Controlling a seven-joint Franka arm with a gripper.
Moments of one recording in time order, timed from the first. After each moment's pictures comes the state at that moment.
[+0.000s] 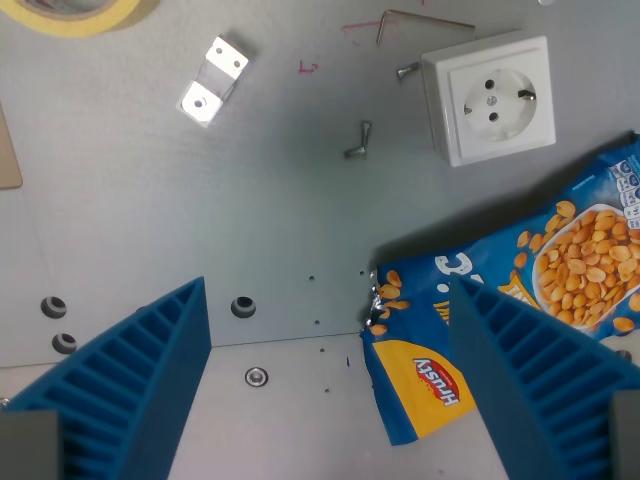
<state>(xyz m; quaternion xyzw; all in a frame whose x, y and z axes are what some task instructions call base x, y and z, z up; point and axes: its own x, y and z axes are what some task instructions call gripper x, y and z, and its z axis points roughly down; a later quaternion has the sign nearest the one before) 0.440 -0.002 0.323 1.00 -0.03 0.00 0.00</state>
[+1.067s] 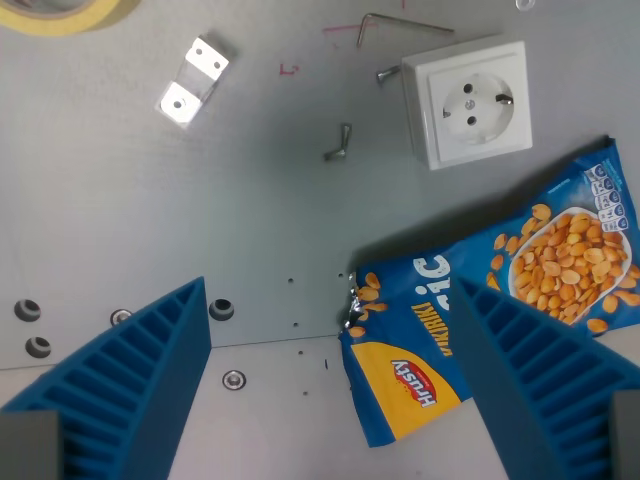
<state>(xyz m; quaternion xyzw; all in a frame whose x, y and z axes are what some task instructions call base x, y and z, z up) 0.440 -0.005 0.323 1.00 -0.03 0.00 0.02</state>
